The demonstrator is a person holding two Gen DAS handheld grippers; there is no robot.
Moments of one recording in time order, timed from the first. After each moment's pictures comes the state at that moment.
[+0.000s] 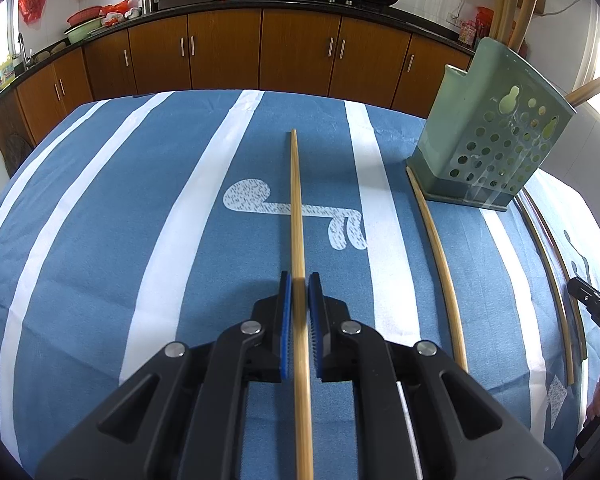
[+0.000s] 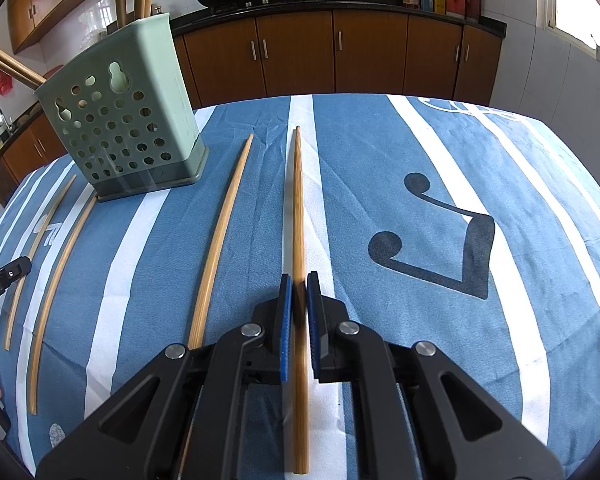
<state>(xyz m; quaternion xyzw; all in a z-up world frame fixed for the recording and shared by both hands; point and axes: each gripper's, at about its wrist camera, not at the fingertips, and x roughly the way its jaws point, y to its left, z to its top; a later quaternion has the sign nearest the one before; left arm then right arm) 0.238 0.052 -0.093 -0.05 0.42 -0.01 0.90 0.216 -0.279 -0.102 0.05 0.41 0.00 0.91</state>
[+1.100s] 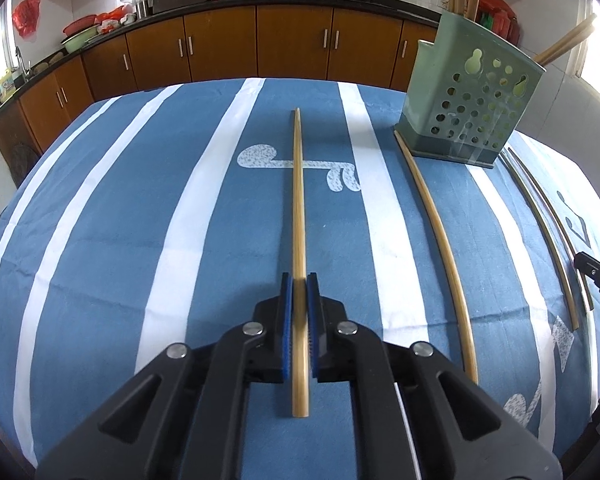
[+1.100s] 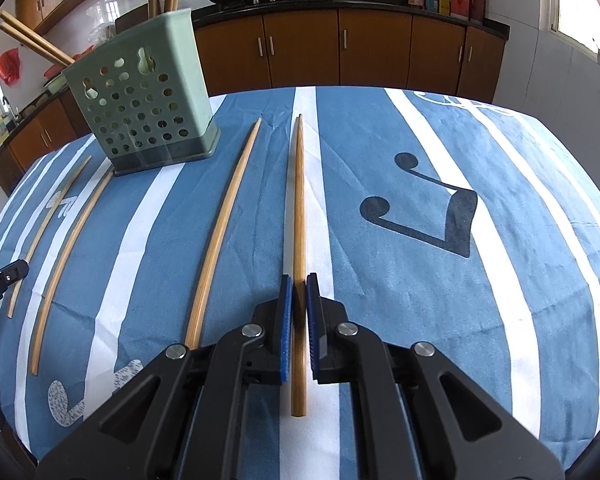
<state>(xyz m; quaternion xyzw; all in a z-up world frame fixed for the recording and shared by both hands) 0.193 0.051 -0.090 -0.01 0.44 -0.01 0.90 0.183 -0.280 -0.099 0.05 0.41 0.01 0.91</state>
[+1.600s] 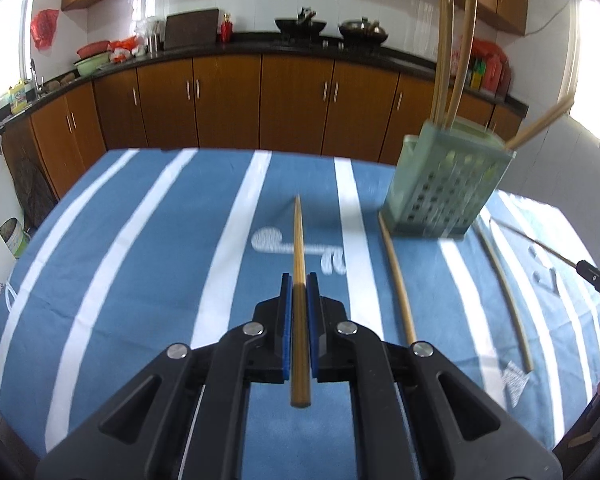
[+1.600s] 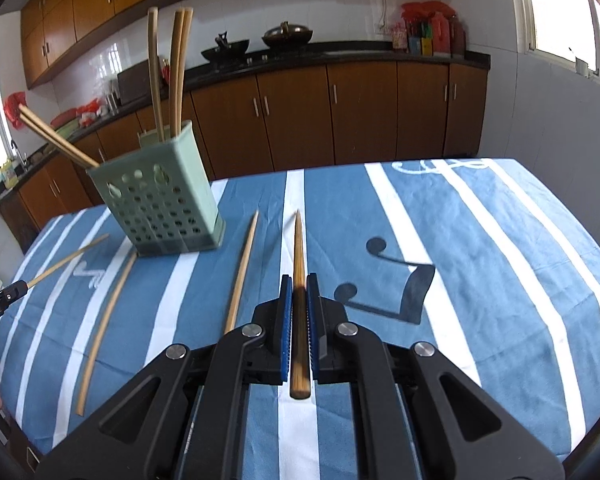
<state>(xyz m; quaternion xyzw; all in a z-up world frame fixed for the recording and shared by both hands) 0.177 0.060 -0.019 -0.04 0.35 -0.01 0.93 0.166 -0.301 -0.032 0.08 0.31 0.00 0.95</state>
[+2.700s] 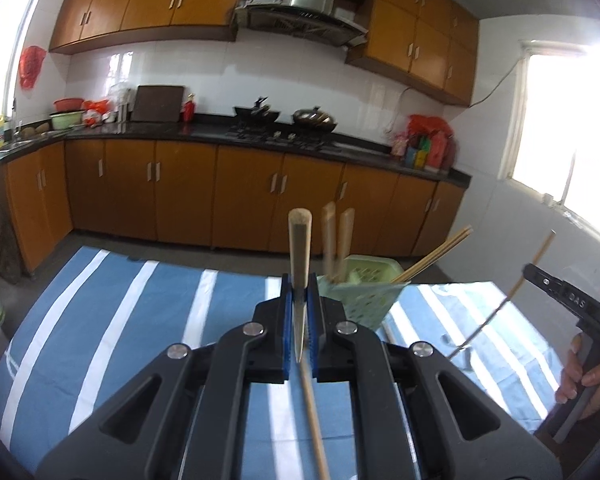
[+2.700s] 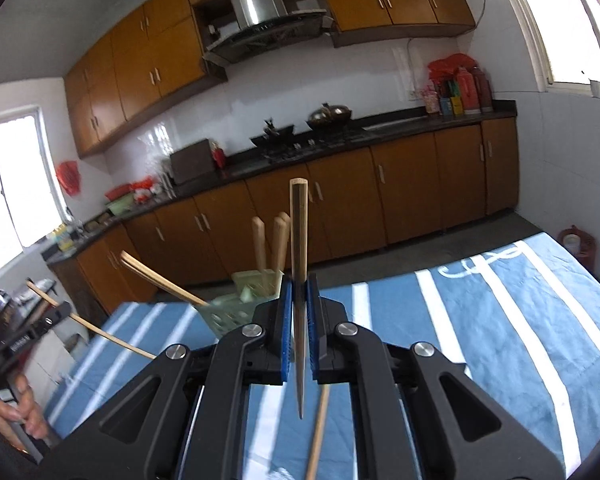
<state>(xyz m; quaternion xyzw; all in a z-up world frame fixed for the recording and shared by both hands) 0.143 0.039 0.113 -0.07 0.21 -0.11 0.97 0.146 -0.298 0.093 0.14 0.17 0.09 0.97</state>
